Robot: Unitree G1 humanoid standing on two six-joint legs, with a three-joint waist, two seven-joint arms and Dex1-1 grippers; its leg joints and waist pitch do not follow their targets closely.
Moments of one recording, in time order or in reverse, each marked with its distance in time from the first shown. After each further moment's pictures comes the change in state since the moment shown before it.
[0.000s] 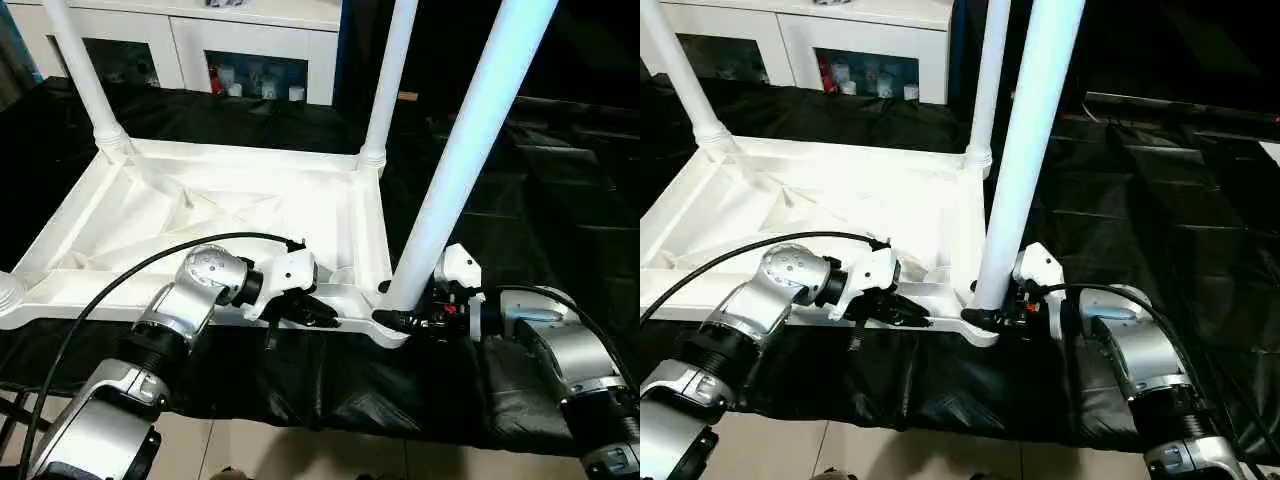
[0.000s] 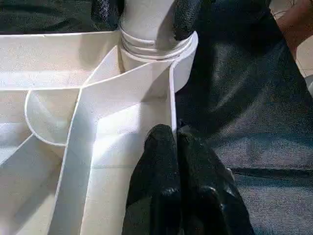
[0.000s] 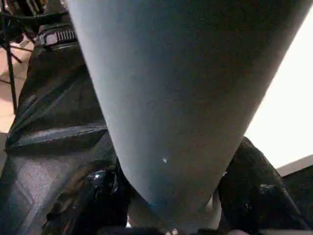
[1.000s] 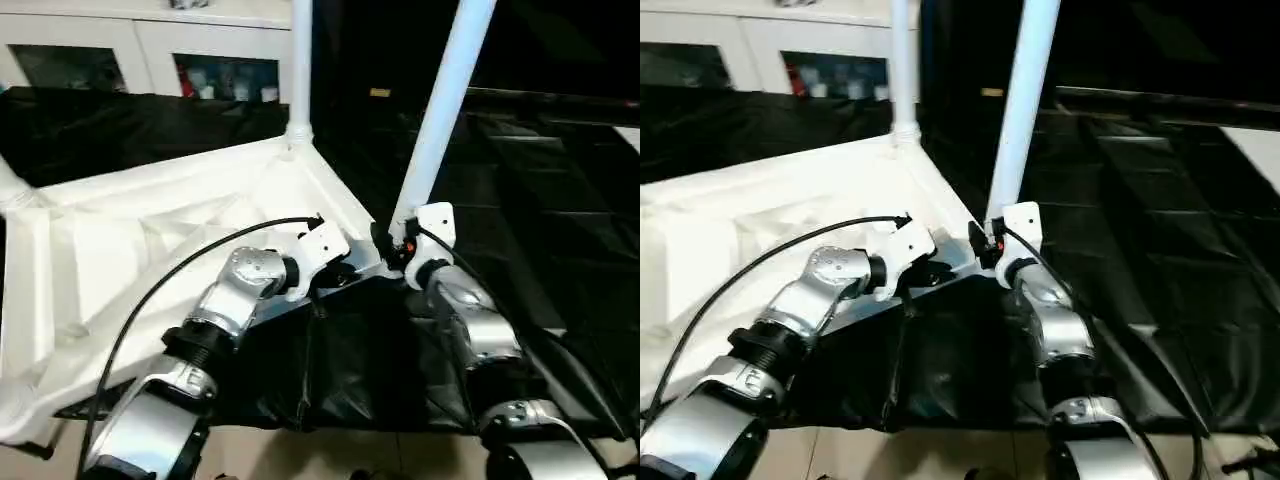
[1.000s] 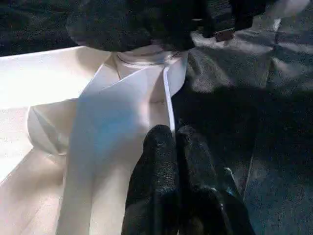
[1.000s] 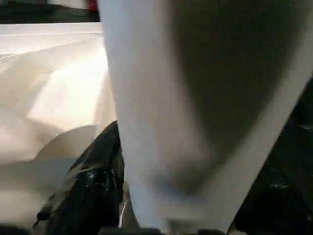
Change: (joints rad) left arm -0.041 -0.186 0.065 0.059 0.088 0.133 0.419; right arm -0.175 0.375 -0.199 0.318 -0.129 -0.128 -0.789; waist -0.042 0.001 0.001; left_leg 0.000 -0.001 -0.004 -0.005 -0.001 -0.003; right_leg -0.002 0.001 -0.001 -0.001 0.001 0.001
